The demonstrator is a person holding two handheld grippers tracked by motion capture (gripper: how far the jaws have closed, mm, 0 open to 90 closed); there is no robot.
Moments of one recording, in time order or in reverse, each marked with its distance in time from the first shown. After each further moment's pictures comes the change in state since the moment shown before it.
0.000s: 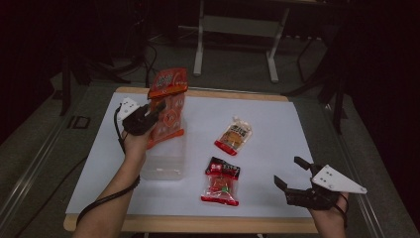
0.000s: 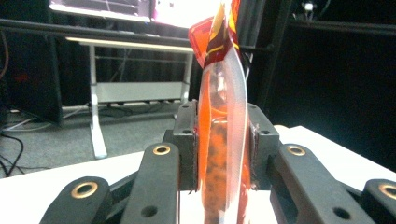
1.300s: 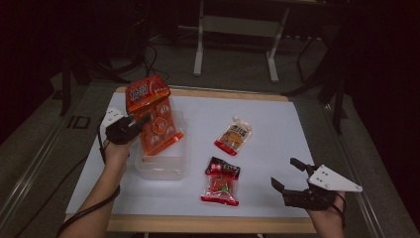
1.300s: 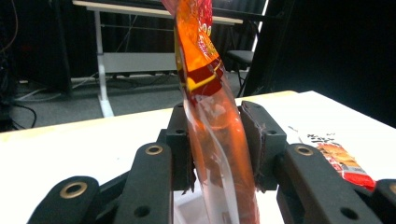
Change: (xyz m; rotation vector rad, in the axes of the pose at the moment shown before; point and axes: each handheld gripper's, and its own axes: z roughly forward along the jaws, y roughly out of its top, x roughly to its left) left arm 0.038 -0.025 -0.038 0.115 0.012 -0.017; right arm 0.003 -0.001 0.004 0.028 0.036 0.008
